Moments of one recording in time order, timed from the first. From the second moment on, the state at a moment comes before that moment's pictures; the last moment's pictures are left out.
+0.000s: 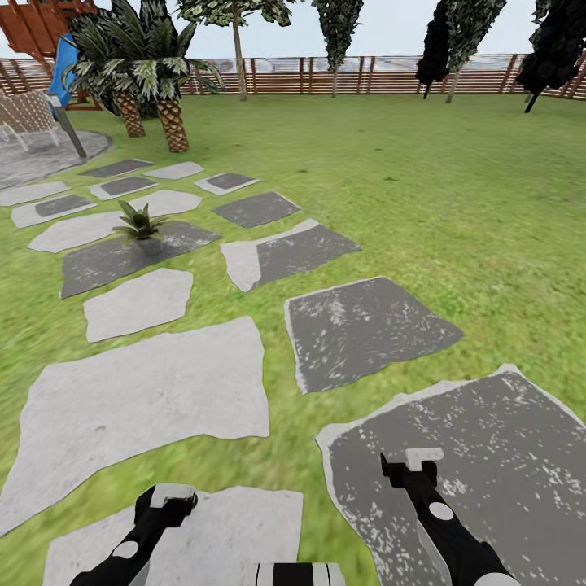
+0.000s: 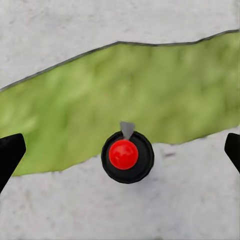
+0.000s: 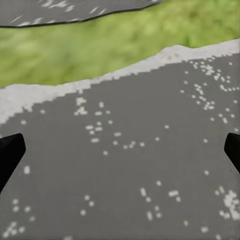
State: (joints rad) left arm -0.52 0.10 0.00 -0.20 -0.07 -0.37 0.01; right arm -0.49 -0.06 0.00 -0.51 0.06 -0.20 -0.06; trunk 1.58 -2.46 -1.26
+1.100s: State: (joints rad) left arm -0.52 0.10 0.00 -0.20 -0.07 -0.37 0.00; right arm -0.49 -0.06 0.00 -0.51 0.06 -0.20 -0.06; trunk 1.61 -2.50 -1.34
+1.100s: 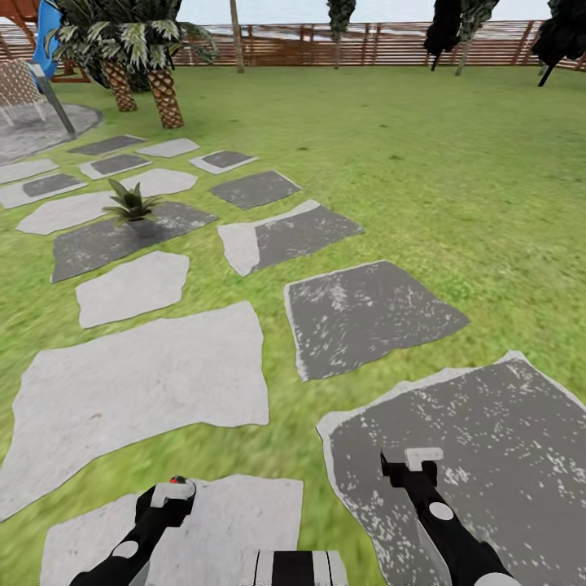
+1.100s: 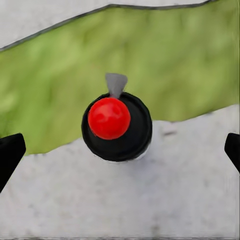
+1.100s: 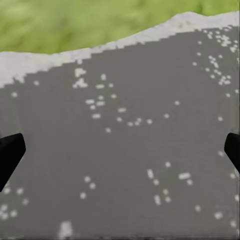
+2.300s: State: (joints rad) left arm -0.52 0.10 0.01 -0.19 -0.06 -0.44 0.00; right arm -0.49 -0.06 0.00 -0.51 0.06 -0.20 -0.06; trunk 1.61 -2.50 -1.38
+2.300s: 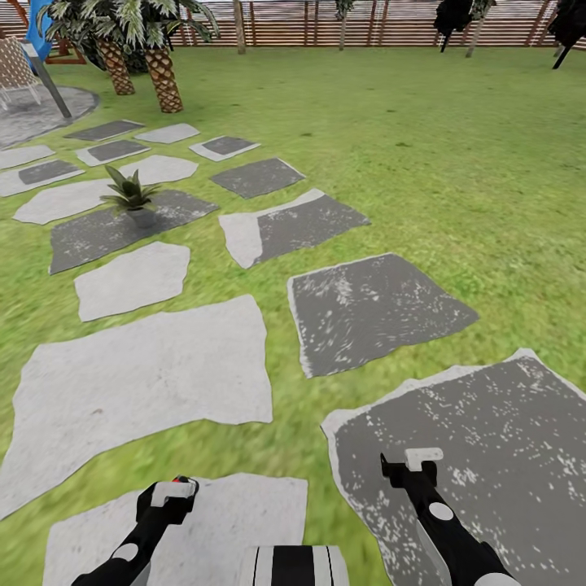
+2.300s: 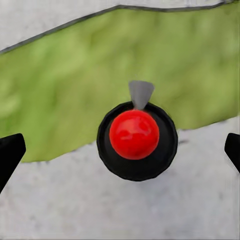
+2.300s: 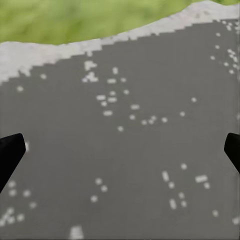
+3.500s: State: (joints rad) left arm -0.52 0.10 0.00 -0.19 -0.06 -0.45 0.00; right arm -0.49 -0.06 0.00 -0.51 0.06 -0.20 -0.06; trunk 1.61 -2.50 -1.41
